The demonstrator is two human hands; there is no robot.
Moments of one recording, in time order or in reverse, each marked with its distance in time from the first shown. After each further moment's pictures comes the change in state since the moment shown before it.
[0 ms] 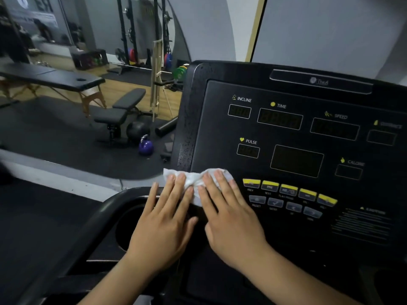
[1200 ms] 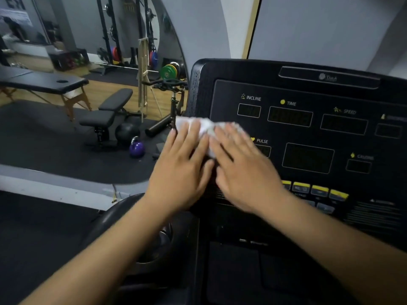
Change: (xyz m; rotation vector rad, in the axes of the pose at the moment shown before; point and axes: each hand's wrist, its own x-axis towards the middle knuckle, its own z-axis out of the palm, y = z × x) left_hand 0.103 -0.032 -0.030 -0.177 0.120 0.069; right_hand 0.072 0.035 -0.037 -0.052 0.078 0.071
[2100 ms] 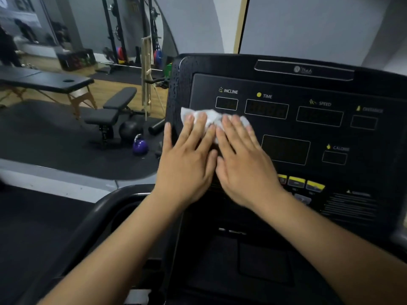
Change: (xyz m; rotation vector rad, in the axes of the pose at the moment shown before) left_hand 0.014 0.055 0.006 0.102 -0.063 -0.121; right_hand -0.028 0.029 -0.002 0.049 0.075 0.101
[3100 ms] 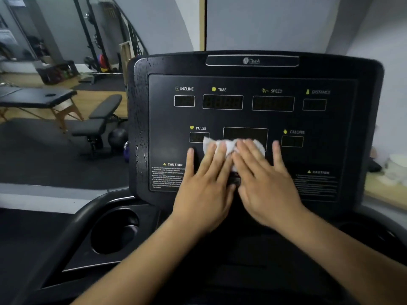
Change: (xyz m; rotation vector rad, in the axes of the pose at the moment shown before) left_hand -0.027 0.093 0.026 0.028 -0.085 0.243; right_hand -0.094 0.063 -0.009 -0.123 -0.104 0.070
